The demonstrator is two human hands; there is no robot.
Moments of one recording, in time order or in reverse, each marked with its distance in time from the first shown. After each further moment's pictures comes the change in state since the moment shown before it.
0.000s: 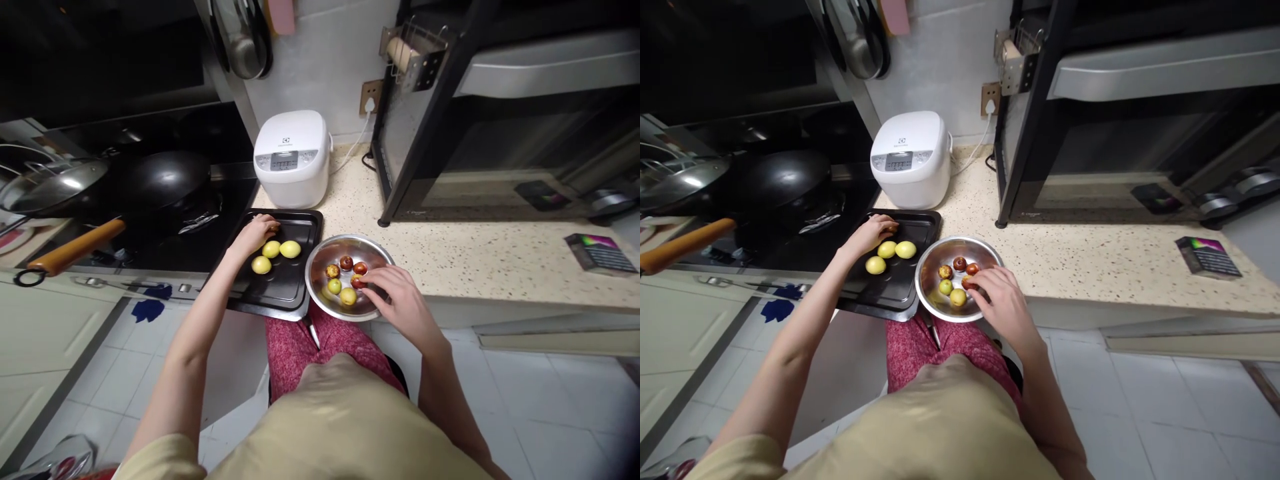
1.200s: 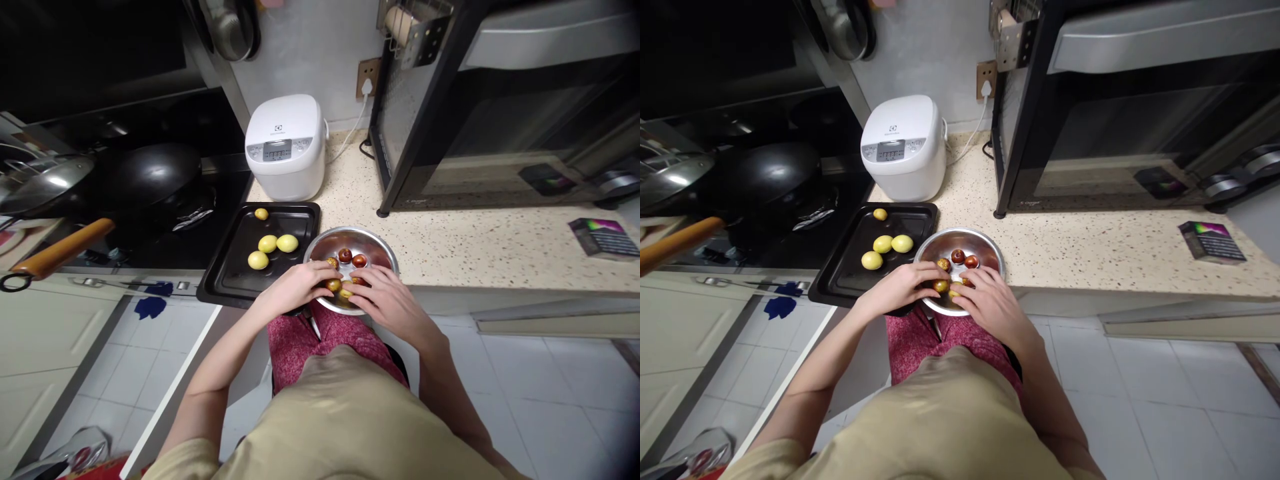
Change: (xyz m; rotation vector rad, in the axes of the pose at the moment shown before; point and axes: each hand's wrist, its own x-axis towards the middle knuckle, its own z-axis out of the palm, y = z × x) left_hand -0.061 0.179 -0.002 -0.371 -0.209 0.385; right_hand -0.003 -0.013 0.004 -0.100 -0.267 -0.094
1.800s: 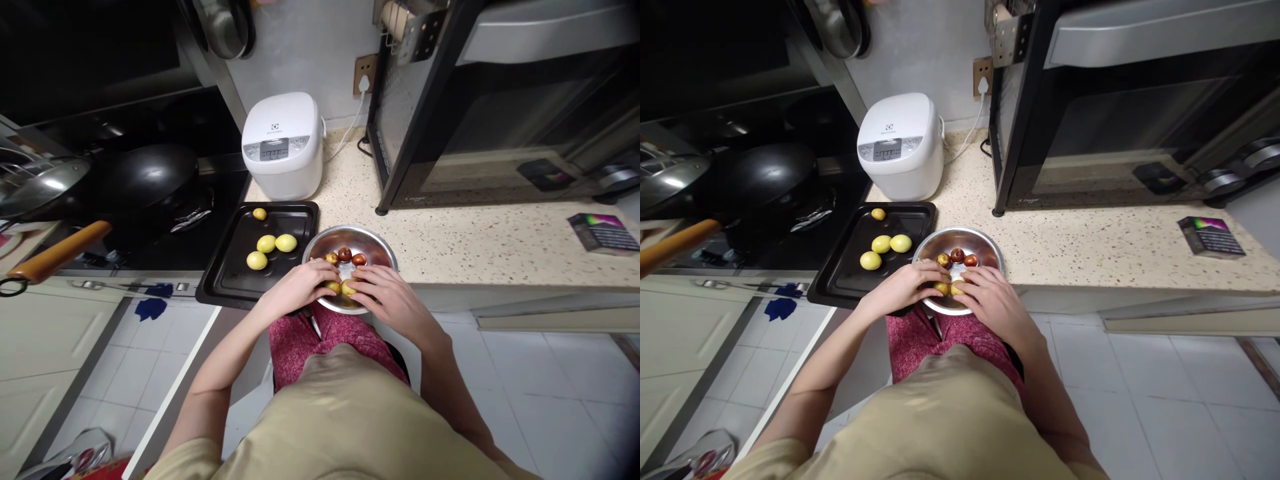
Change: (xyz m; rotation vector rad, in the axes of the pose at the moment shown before) left_hand 0.006 -0.003 0.008 -0.005 0.007 0.029; right_hand -0.004 0.005 0.002 0.012 0.046 0.007
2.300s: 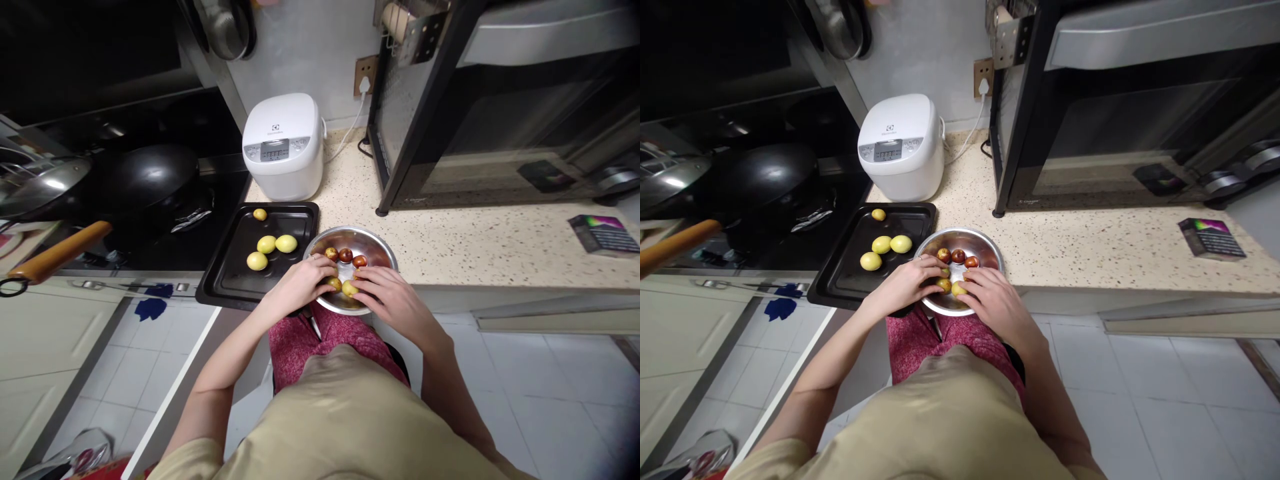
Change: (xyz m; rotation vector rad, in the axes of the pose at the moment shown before) left_hand 0.003 0.003 0.001 0.145 0.048 -0.072; right_hand -0.003 0.002 0.001 0.077 0.046 0.064
